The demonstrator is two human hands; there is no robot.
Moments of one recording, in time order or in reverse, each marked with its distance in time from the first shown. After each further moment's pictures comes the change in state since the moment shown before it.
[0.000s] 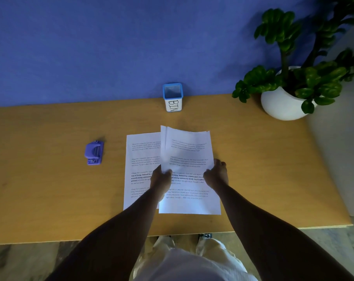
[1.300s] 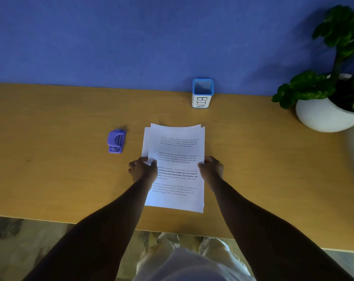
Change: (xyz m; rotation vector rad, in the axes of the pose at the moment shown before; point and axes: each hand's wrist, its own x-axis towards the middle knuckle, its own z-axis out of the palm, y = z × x) left_hand 0.046 -0.032 -0.097 0.160 0.406 -0.147; right_hand -0.005 -0.069 0.066 0.154 -0.054 0.003
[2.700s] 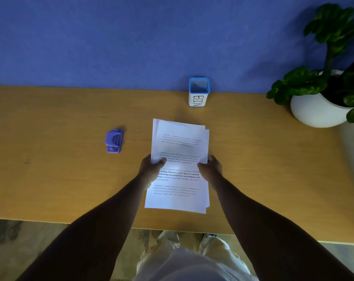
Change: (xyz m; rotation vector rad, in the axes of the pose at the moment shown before) left_hand -0.011 0.010 -0.007 -0.298 -0.445 0.172; right_hand -0.011 0.001 -0.012 0.063 -0.081 0.043
